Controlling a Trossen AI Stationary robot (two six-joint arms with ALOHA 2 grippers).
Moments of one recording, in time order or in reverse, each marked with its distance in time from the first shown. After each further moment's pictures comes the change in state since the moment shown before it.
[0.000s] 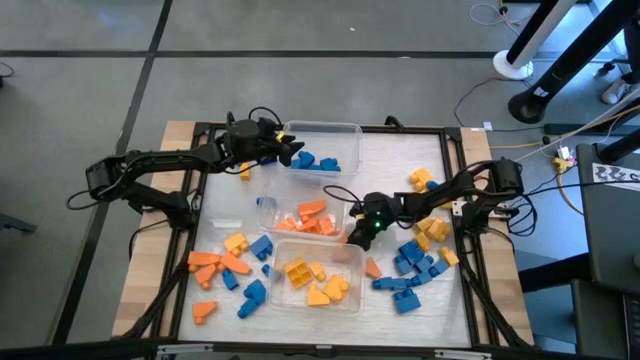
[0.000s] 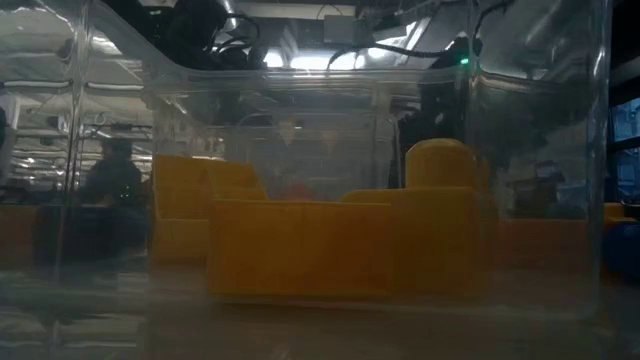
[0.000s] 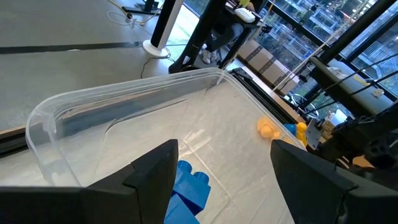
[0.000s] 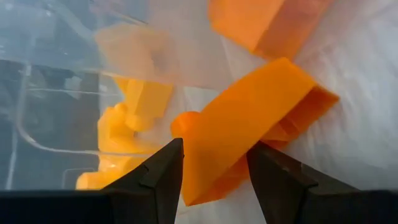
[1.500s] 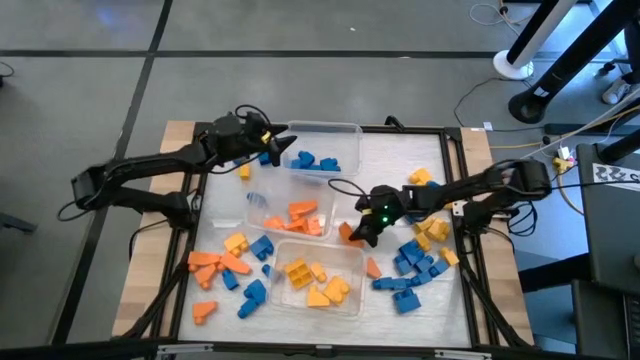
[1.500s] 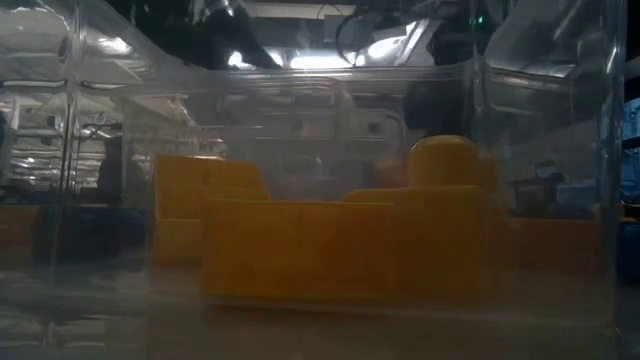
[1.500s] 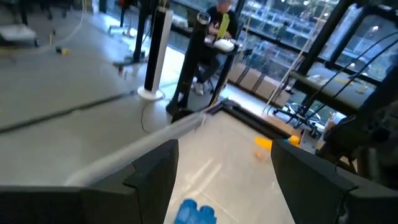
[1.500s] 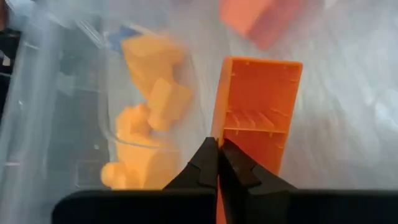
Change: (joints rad) left arm 0.001 -0.168 0.000 -0.015 0.000 0.233; right arm -0.003 -0.244 0.045 -0.276 0.041 -0.076
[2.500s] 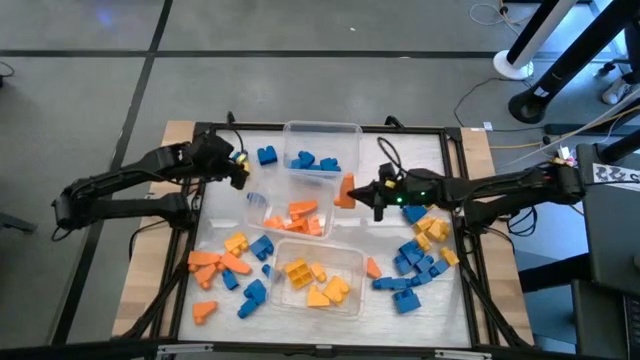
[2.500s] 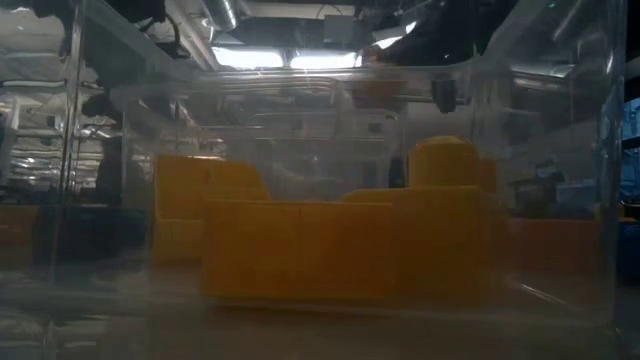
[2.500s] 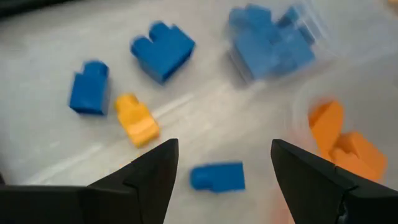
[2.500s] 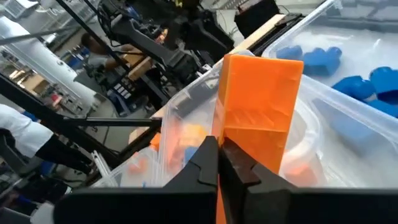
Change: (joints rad) left arm -0.022 -0.330 0.000 -1.074 -0.091 -0.289; right arm 0.000 -0.304 0.003 0.165 0.475 -0.065
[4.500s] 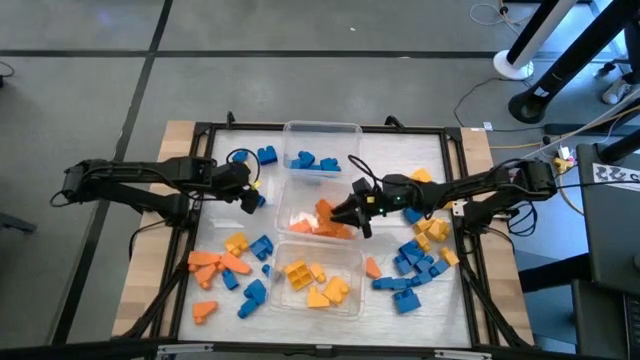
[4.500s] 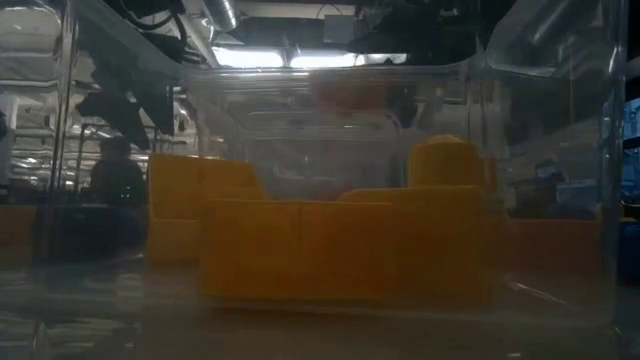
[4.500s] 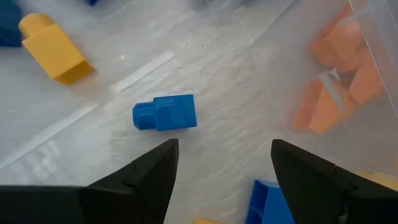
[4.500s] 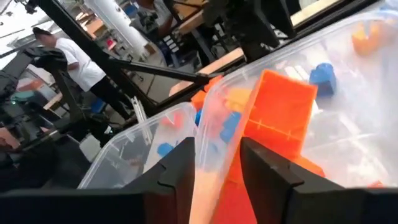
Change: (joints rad) left arm -0.342 0.192 0.047 -0.040 -0.030 -0.268; right arm 0.000 0.270 0.058 0.217 -0.307 -0.119
